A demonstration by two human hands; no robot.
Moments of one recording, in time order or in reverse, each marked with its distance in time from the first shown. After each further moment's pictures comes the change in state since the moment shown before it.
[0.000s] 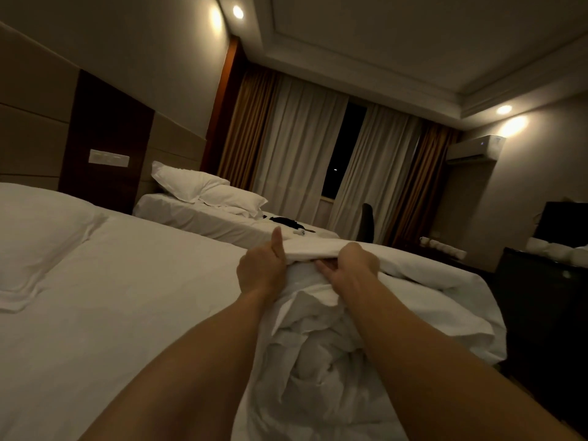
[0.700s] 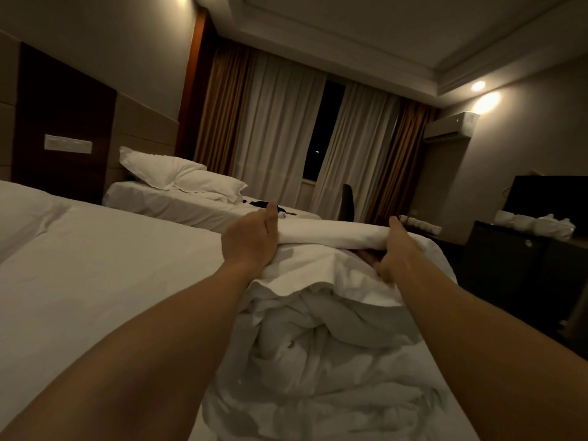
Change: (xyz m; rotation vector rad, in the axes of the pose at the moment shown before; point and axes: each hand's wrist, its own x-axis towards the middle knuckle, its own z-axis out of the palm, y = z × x) left_hand -0.005 0.041 0.018 0.101 0.028 0.226; right_hand 0.045 -0.084 -0.098 -0.033 0.119 0.039
